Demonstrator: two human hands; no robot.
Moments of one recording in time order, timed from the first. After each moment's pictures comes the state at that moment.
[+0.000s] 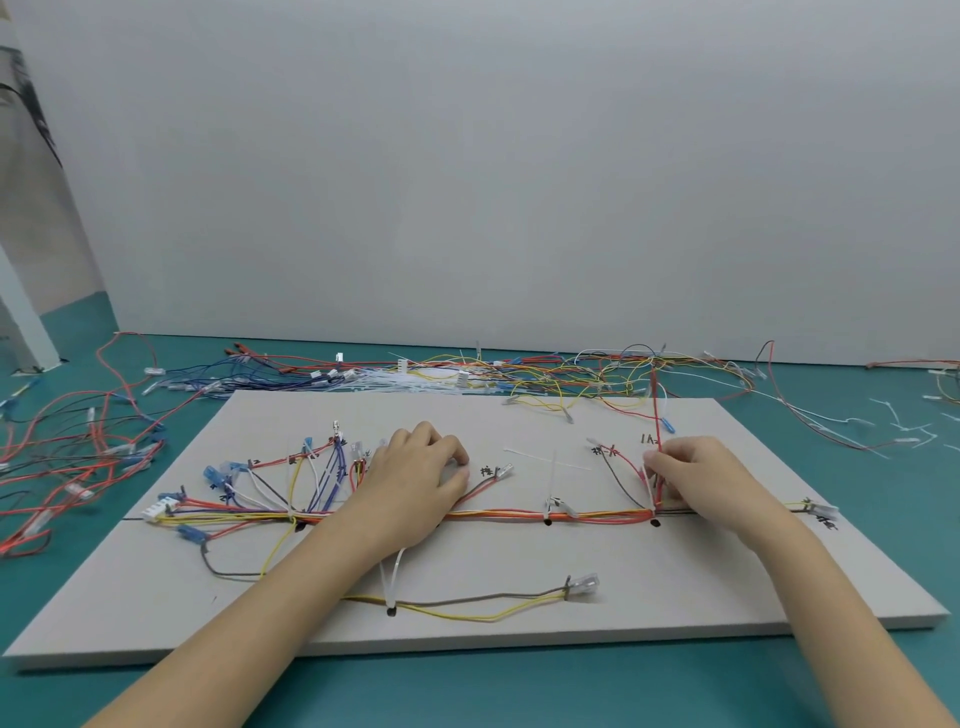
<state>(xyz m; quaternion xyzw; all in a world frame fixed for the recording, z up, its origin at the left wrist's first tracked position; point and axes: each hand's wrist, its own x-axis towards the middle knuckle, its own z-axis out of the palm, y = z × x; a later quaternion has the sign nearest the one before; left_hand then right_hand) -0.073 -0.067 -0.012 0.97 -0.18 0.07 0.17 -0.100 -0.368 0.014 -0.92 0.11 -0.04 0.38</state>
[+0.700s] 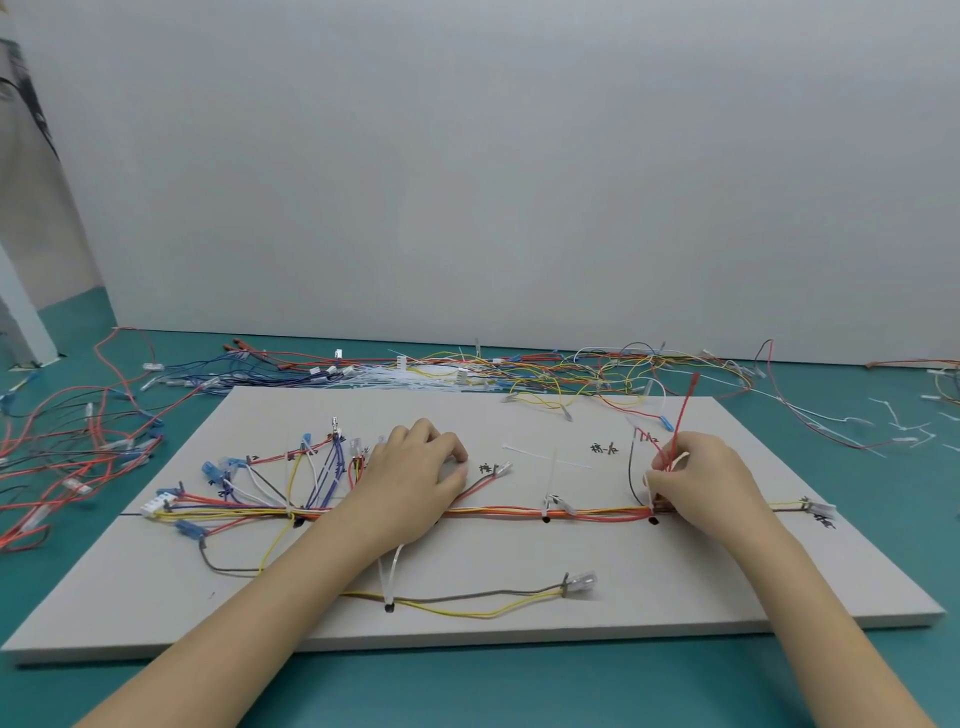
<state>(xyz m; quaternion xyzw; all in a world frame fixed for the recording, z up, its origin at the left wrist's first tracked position) -0.073 -0.068 -0.013 0.97 -0.17 0.08 0.17 -0.102 -0.362 0.003 -0.93 0.15 -0.13 0.30</state>
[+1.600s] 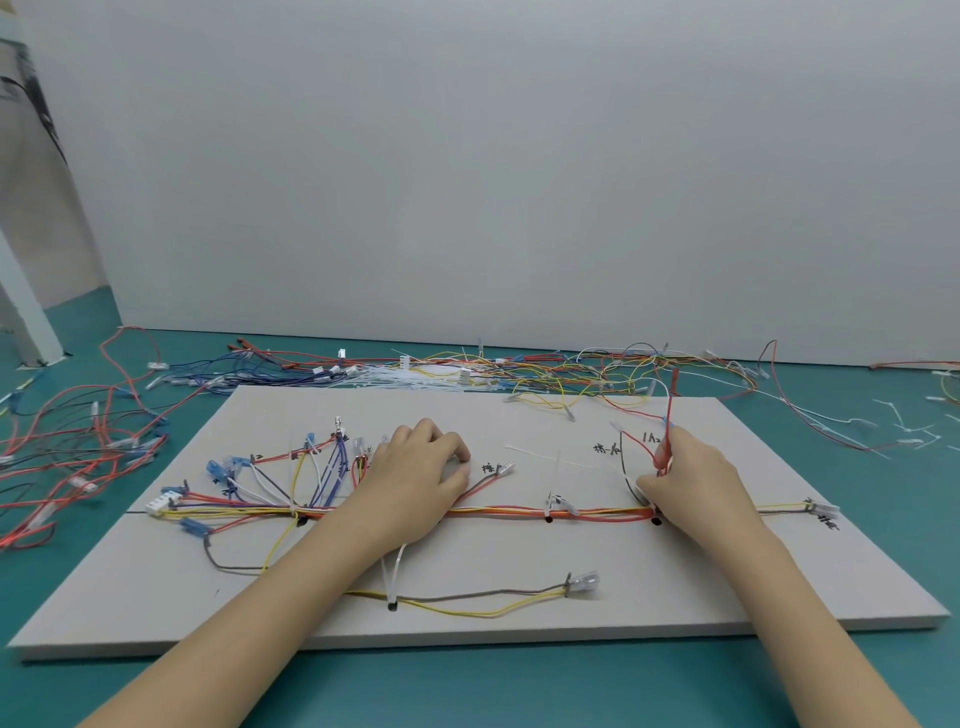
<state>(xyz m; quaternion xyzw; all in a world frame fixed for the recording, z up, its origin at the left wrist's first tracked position) -0.072 -0.068 -0.014 0.97 -0.17 0.08 0.18 -0.096 -0.355 -0.004 -0.96 0.14 -0.13 0.22</state>
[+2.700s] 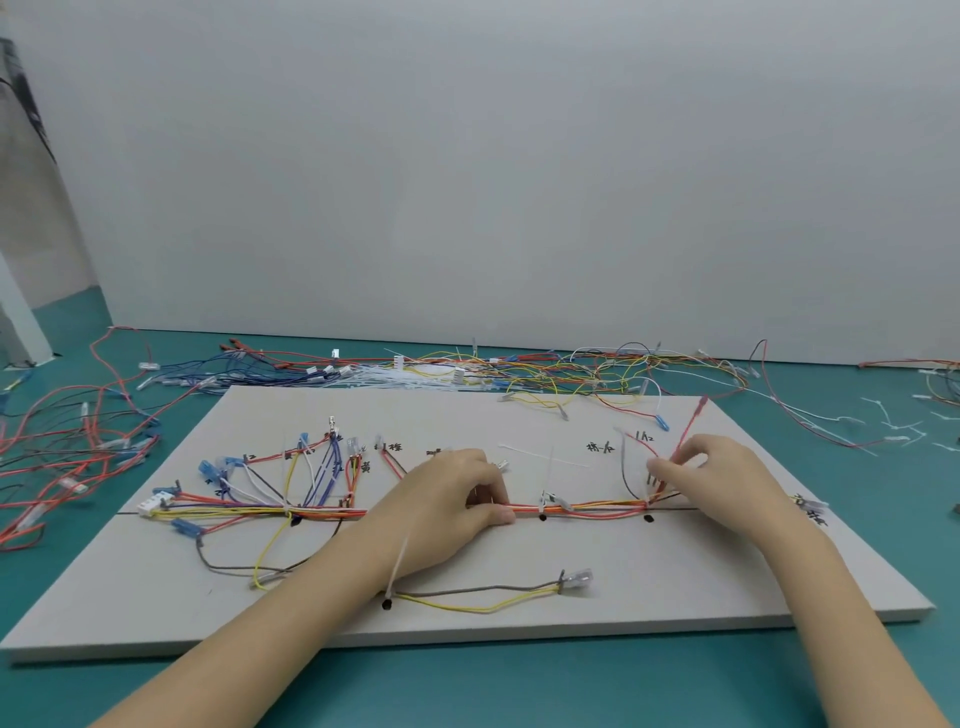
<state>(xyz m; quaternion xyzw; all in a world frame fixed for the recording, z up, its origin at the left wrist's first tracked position) -0.094 -0.086 -0.008 0.90 -0.34 0.05 0.28 -0.104 -0.392 0.004 -0.95 0.14 -0.10 0.27</state>
